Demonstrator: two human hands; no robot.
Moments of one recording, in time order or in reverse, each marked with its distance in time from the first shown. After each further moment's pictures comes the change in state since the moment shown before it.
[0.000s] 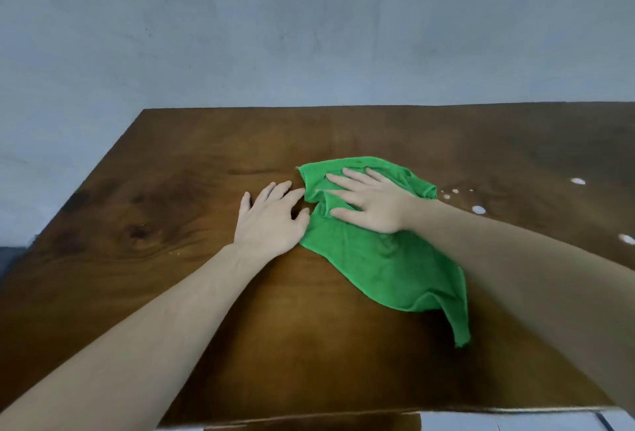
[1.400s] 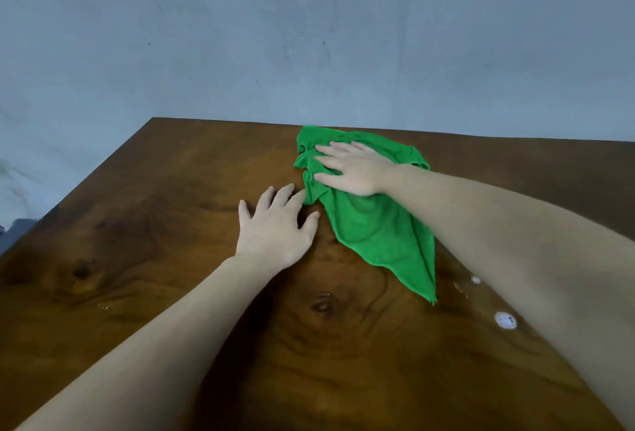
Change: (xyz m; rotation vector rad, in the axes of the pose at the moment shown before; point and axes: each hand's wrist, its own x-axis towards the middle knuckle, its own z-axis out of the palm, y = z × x) left_hand 0.097 0.053 0.016 0.065 0.089 -0.246; right_hand 0.164 0.113 -0.038 -0.019 0.026 -0.148
